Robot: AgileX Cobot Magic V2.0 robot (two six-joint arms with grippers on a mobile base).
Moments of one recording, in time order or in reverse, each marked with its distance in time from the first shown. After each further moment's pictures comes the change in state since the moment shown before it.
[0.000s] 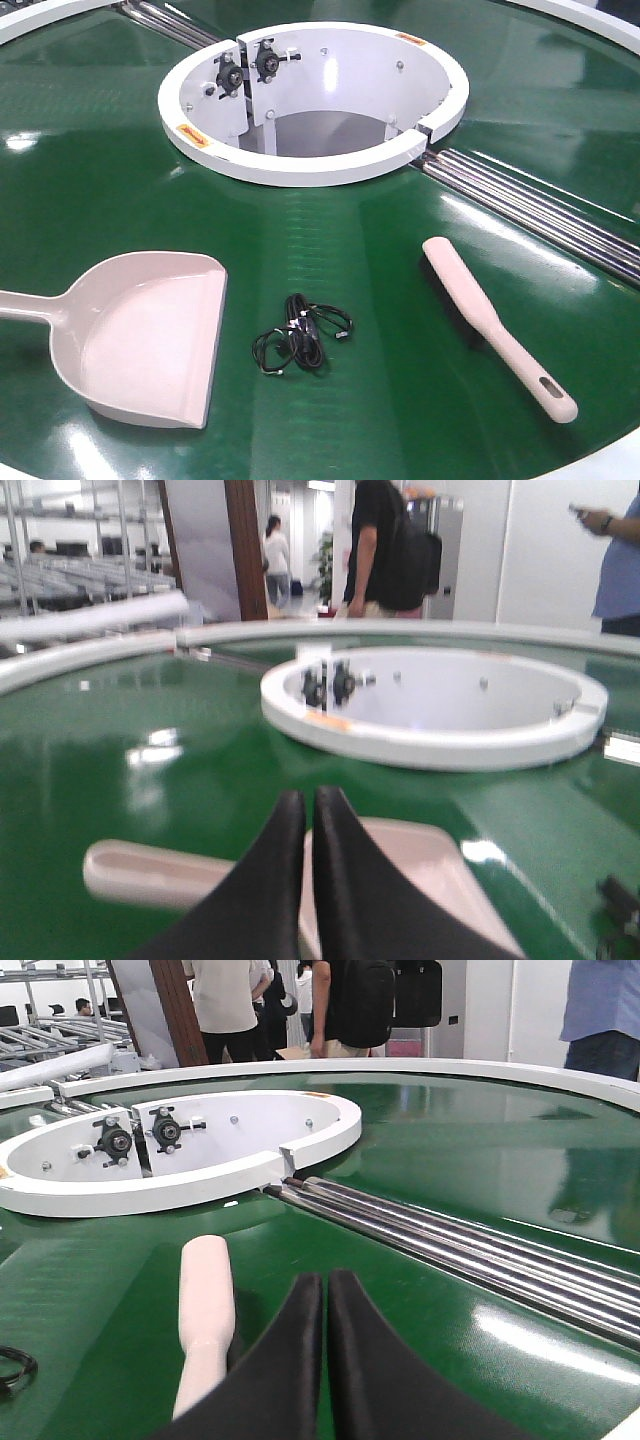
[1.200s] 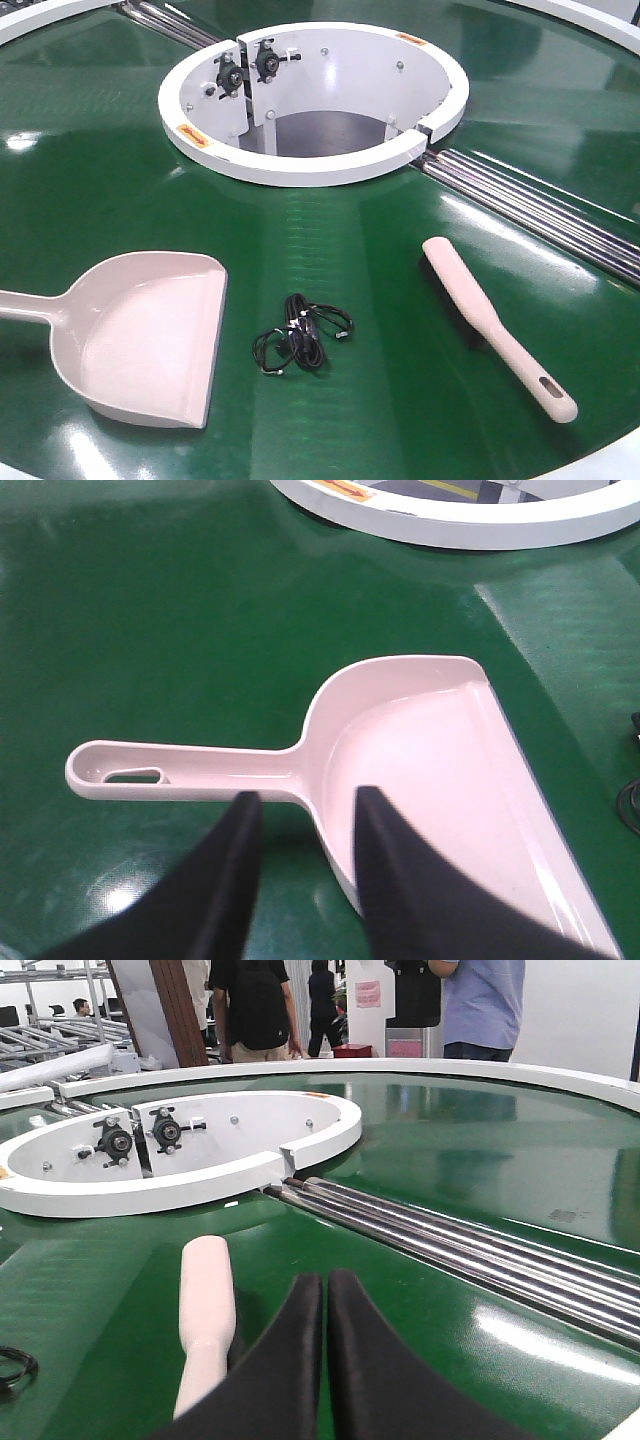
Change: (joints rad) left arm 0.000 0.672 -0.463 0.029 0.375 0.004; right arm 0.000 0.000 0.000 0.001 0.000 0.000
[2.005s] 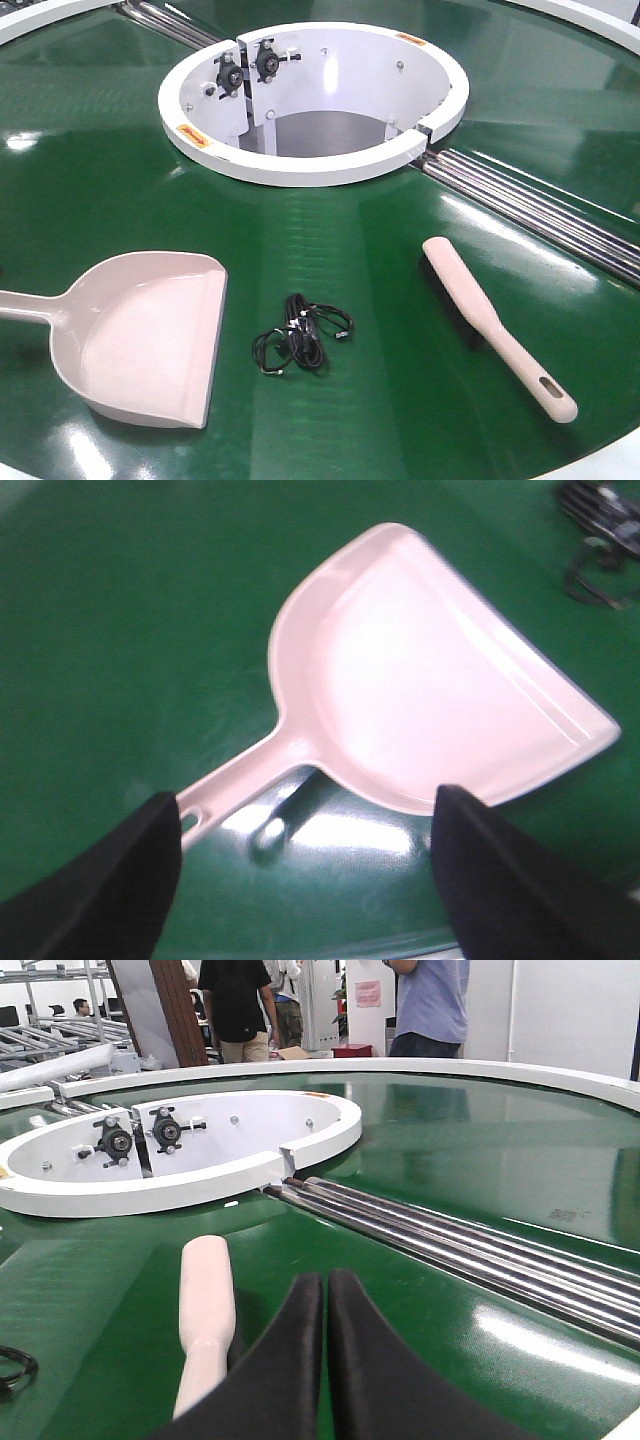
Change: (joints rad) left arm 0.000 0.356 -0.599 -0.136 0.633 0.674; right arm 0.000 0.000 0.000 0.000 0.000 0.000
